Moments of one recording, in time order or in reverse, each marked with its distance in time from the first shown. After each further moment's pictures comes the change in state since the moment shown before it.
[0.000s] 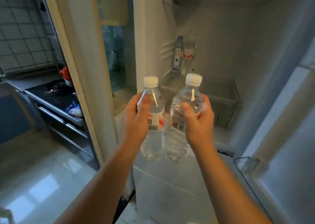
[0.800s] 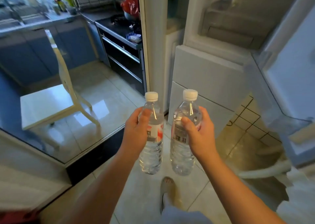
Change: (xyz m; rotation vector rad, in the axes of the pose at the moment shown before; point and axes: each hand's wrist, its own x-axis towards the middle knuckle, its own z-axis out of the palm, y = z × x) left_hand -0.477 0.083 -0.137 0.136 0.199 -0.424; right_hand -0.427 -0.136 -0.103 0.017 -0.380 0.362
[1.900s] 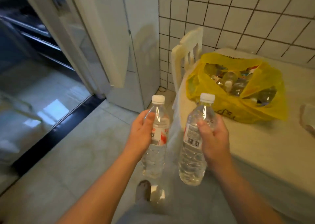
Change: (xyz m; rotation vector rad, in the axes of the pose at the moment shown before) left_hand -0.427 0.025 0.442 0.071 -0.397 -0.054; right_hand -0.330 -0.033 -0.562 -0.015 0.392 0.149
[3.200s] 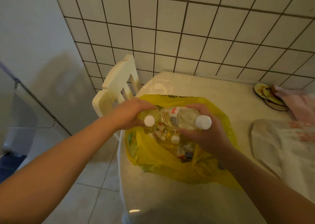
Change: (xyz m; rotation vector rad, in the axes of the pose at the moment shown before) left_hand 0.432 0.037 0.216 1.107 -0.837 0.770; right_hand 0.334 0.029 -0.153 -0.660 0.081 -0.116
